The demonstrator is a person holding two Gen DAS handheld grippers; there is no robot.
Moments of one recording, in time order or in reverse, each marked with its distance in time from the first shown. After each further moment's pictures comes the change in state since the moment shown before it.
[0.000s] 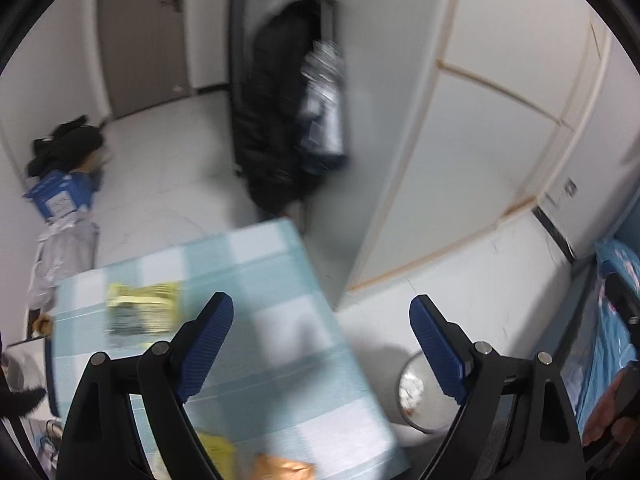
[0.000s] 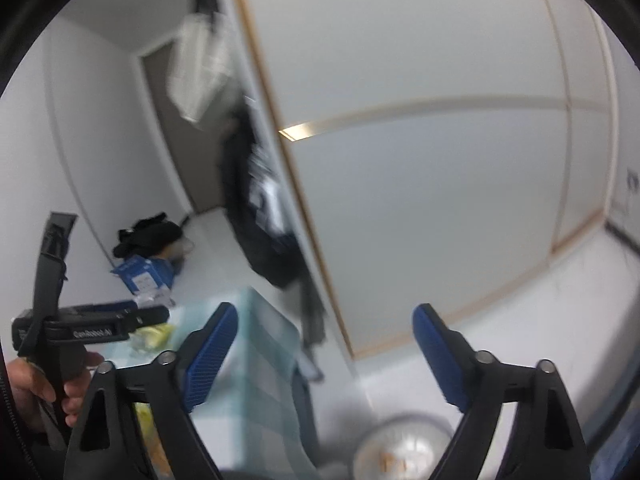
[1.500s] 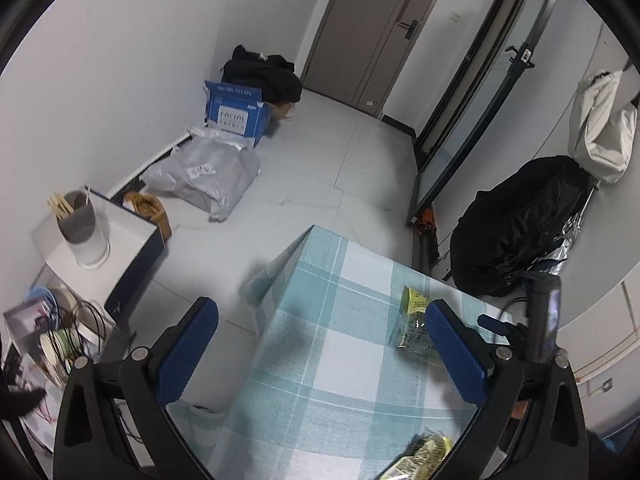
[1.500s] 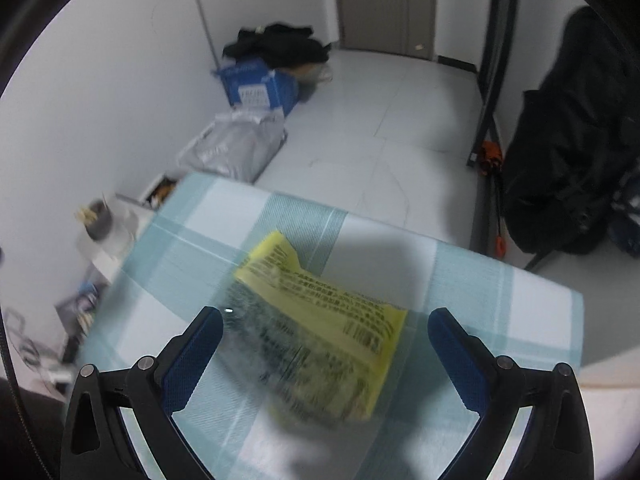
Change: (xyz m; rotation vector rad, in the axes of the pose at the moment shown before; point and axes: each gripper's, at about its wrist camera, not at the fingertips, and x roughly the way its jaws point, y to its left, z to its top) left arm -0.058 0.274 -0.090 -0.605 -0.159 0.263; right arm 0.304 0.329 -0.102 -0.519 0.572 0.307
